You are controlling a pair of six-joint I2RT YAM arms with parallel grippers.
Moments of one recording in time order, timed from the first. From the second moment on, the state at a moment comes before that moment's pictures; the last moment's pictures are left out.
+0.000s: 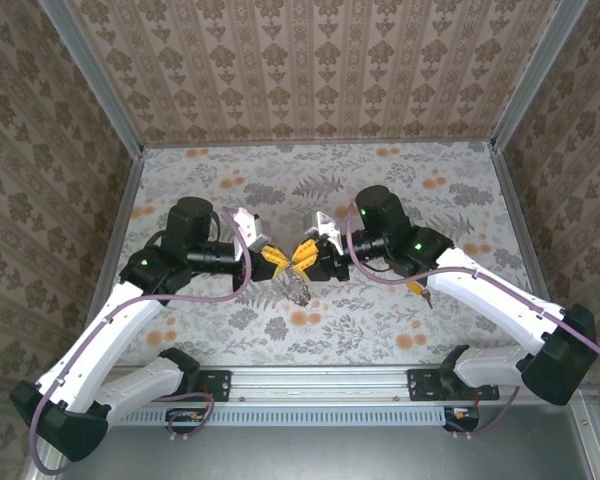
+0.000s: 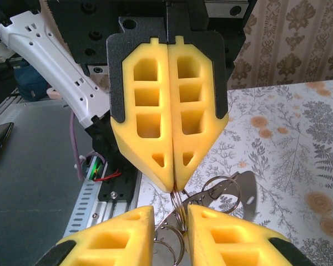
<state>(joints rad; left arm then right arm) -0.59 0.95 1.02 -0.64 0.88 0.26 0.72 1.27 1.10 -0.30 -0.82 -0.24</state>
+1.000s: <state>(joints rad) -0.55 0.84 0.98 -0.58 0.86 0.20 0.69 1.20 1.01 -0.17 -0.83 -0.19</state>
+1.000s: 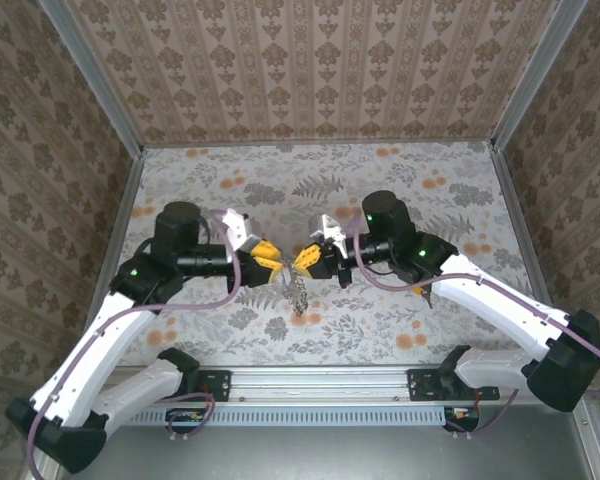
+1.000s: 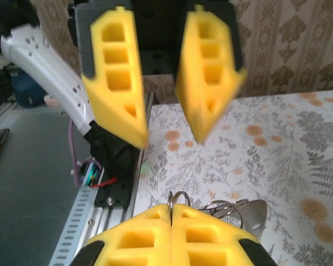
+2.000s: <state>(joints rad) -0.54 0.84 0.87 -0.17 1.05 -0.07 0.66 1.16 0.96 0.26 -0.99 0.08</state>
